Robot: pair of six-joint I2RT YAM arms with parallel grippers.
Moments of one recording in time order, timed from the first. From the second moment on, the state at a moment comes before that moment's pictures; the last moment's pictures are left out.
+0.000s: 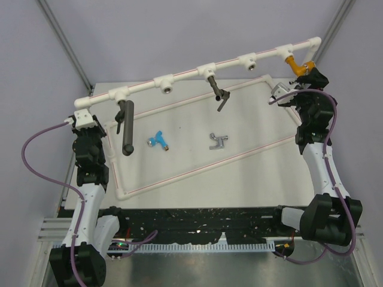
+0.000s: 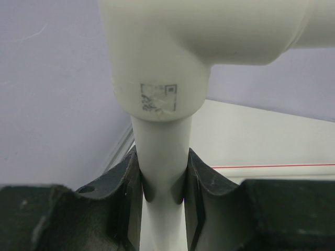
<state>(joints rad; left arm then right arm) 0.11 0.81 0.55 0.41 -0.23 0.05 -0.19 1.19 0.94 0.34 -0.26 -1.32</state>
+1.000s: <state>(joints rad) 0.11 0.81 0.55 0.41 -0.23 0.05 -0.18 1.31 1.06 0.35 -0.25 -1.10</state>
